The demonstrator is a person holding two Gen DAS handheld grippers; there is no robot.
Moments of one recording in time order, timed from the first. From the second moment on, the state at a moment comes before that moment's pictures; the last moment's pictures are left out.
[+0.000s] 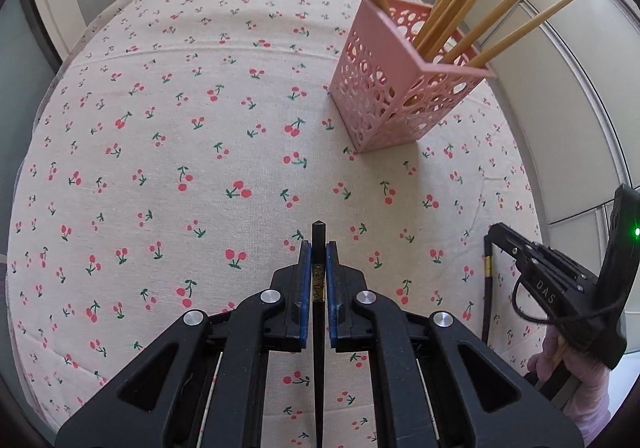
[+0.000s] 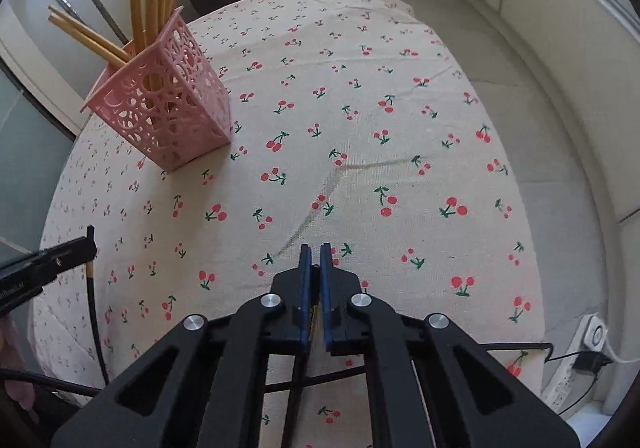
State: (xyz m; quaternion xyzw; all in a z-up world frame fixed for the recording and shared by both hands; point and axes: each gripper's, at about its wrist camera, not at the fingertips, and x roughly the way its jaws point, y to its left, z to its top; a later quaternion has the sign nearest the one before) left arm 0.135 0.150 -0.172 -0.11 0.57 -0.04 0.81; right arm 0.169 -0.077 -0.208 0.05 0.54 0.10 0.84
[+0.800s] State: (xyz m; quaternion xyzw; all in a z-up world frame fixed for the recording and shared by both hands) left arm 0.135 0.150 -0.157 -0.12 0.55 -0.06 0.83; right arm 0.164 -0.064 -0.216 0.02 0.56 0.08 0.82
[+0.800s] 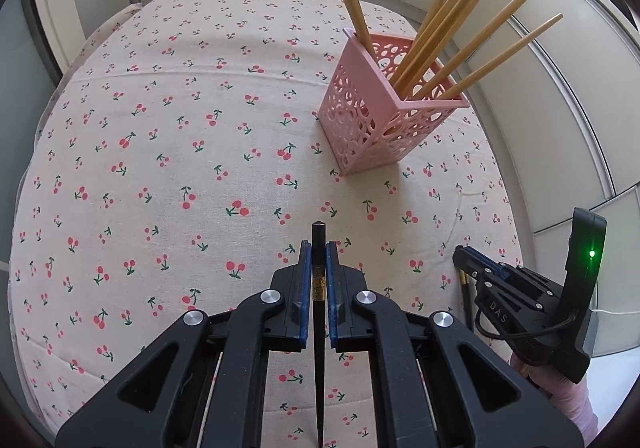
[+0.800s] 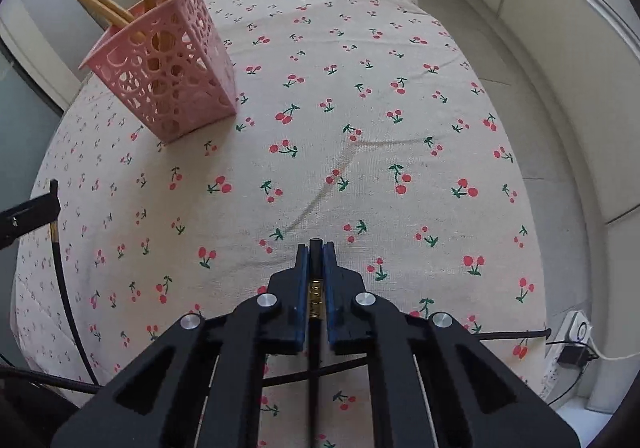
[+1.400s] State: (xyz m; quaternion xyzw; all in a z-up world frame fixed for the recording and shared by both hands) left arm 0.073 0.169 -0.067 -0.13 0.42 -0.05 0.90; right arm 0.088 -0.068 -0.054 0.06 0.38 0.17 0.91
